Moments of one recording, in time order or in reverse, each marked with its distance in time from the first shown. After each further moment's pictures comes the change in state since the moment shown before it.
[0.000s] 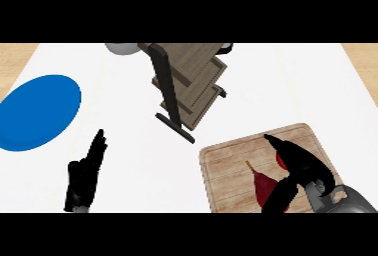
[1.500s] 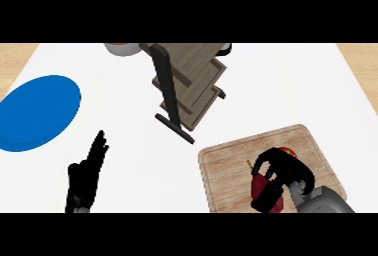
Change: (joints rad) left arm 0.023 -0.053 0.058 -0.003 -0.060 -0.048 -0.005; right arm 0.038 0.102 0.003 0.179 0.098 0.047 -0.114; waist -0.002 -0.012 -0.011
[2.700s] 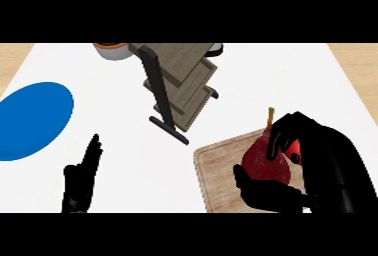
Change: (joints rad) left arm 0.032 -0.007 0.027 -0.023 -0.023 0.012 0.035; right arm -0.175 0.180 -0.088 -0.618 0.543 -0.070 0.234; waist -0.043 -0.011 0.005
